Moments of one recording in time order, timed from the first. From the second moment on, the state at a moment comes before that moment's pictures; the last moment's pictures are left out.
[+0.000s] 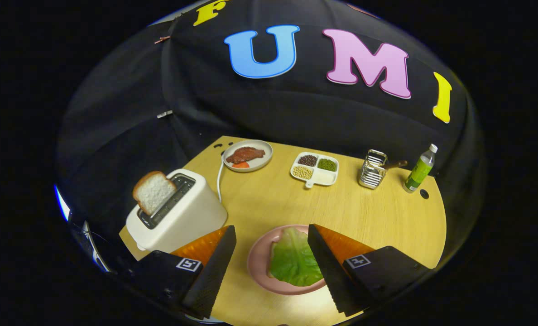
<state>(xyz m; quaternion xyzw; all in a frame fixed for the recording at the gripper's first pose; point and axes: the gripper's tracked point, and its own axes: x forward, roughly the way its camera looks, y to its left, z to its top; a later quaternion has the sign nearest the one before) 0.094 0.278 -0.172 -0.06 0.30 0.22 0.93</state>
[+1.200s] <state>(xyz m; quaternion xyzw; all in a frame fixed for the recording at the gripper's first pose) 0.052 0.521 -0.185 -0.09 0.27 0.35 0.89</state>
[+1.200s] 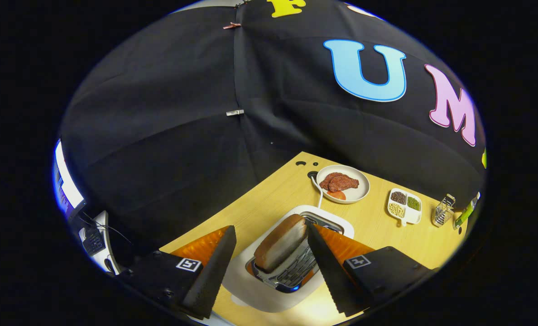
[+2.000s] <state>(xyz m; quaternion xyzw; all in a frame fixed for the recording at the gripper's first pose) 0.065 0.511 -0.226 -0.07 0.34 0.31 0.88</state>
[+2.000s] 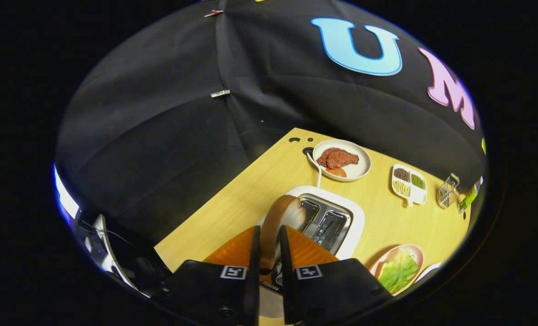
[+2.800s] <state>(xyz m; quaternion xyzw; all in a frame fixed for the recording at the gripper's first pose) 0.071 0.477 -0.164 0.01 0.32 0.36 0.88</state>
